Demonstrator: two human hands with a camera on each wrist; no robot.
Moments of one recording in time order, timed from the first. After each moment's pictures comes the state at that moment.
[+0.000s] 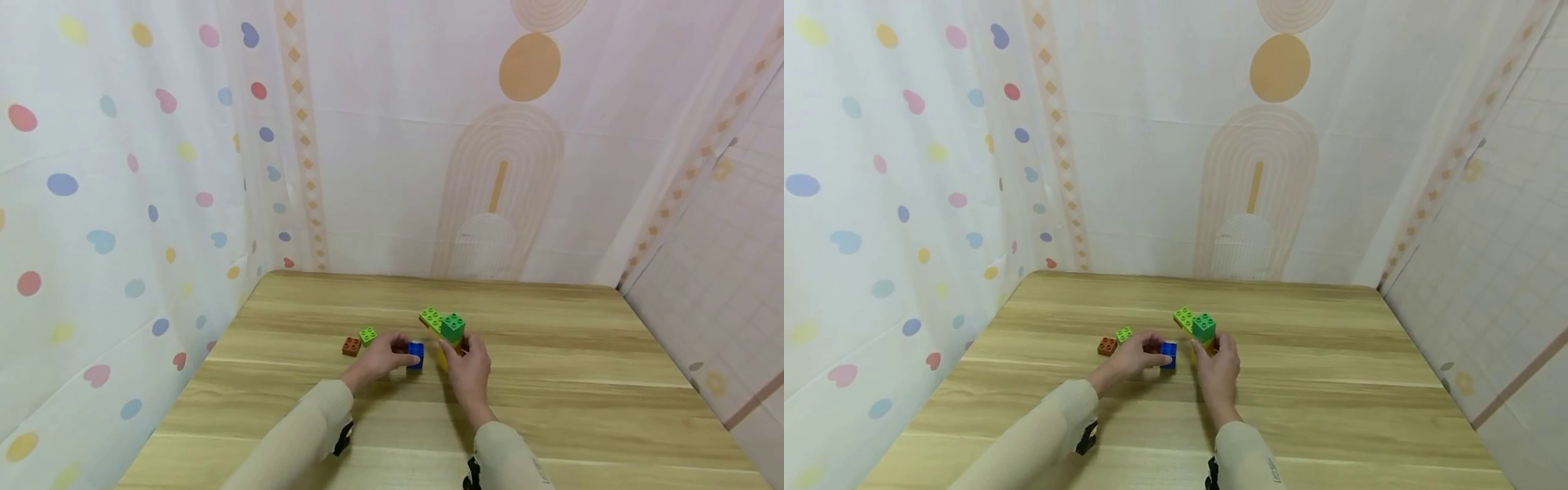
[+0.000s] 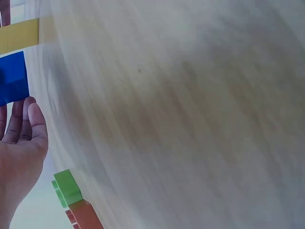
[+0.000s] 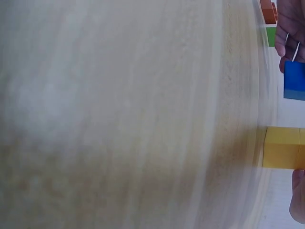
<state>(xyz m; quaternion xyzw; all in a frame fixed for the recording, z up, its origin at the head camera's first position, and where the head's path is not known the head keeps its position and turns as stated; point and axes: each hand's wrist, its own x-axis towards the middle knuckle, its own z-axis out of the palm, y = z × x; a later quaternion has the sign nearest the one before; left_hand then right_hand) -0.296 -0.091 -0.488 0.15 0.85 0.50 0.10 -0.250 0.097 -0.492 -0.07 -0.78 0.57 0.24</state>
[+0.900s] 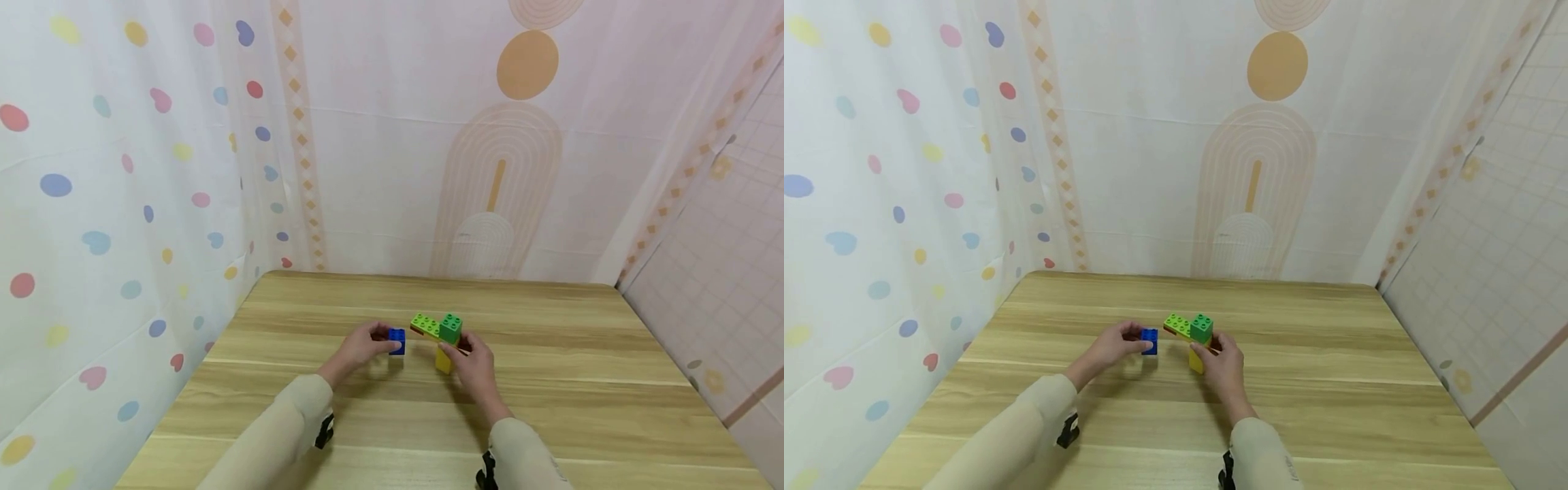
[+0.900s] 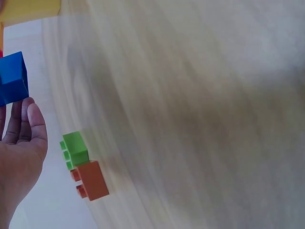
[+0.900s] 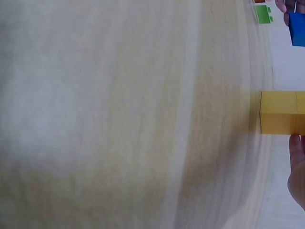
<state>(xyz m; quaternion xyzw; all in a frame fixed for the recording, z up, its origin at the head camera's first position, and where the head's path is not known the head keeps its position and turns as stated) -0.304 -0.118 -0.472 0.11 0.84 0.53 0.09 -0.254 0.121 -0.491 -0.02 -0.78 0.61 0.13</state>
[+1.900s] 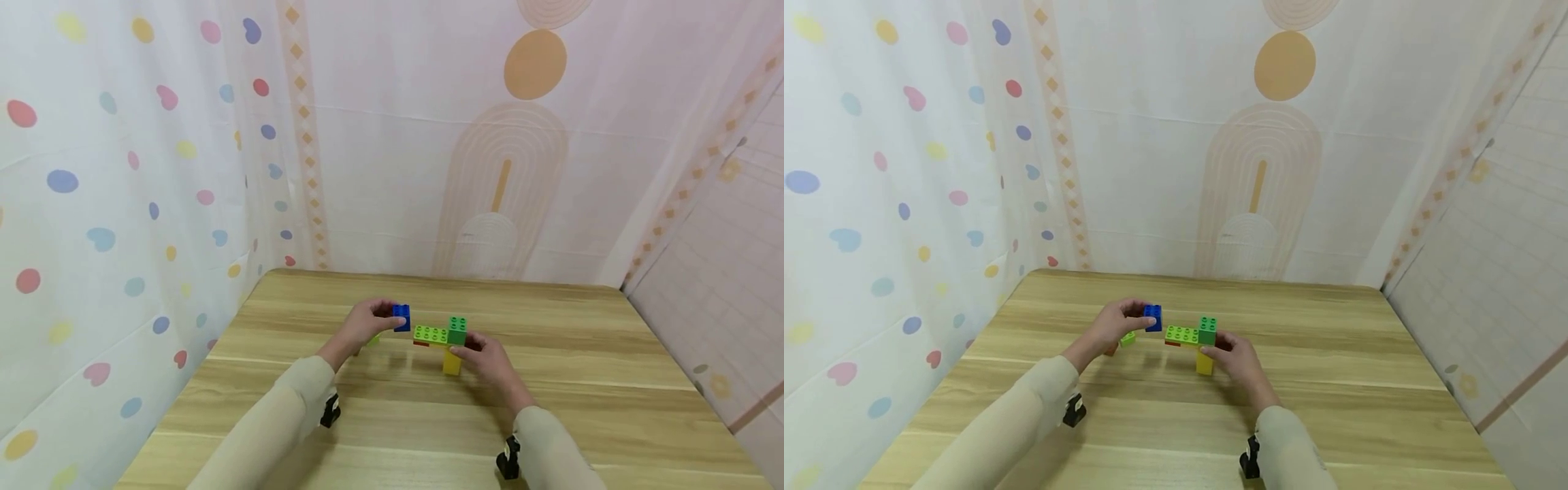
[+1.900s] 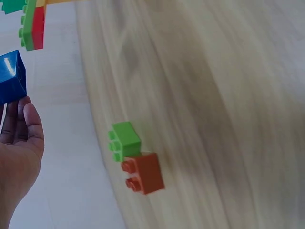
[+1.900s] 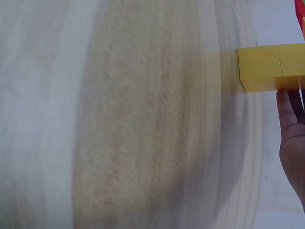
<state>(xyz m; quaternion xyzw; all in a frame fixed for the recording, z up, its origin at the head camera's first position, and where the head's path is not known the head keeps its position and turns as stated) -0.316 -0.115 -0.433 0.11 0.81 0.57 0.07 -0.267 0.156 -0.481 0.03 -0.81 0.59 0.00</state>
